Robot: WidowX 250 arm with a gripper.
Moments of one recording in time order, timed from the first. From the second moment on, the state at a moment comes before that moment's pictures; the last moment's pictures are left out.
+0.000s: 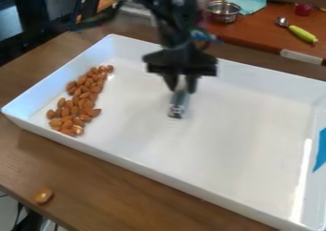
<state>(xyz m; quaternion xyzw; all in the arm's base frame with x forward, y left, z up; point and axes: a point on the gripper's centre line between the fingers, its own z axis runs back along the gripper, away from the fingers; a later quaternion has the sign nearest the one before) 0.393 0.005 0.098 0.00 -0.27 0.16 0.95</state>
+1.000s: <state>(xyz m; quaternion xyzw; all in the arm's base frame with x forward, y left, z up) 0.349 0.072 0.111 0.10 -0.29 0.24 0.92</state>
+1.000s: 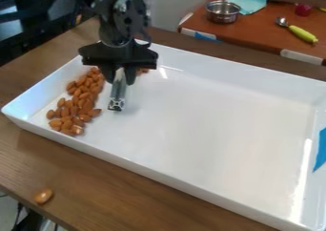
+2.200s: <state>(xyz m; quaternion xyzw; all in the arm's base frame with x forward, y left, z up) 0.342 -0.158 0.109 0.06 -0.29 0.07 0.95</state>
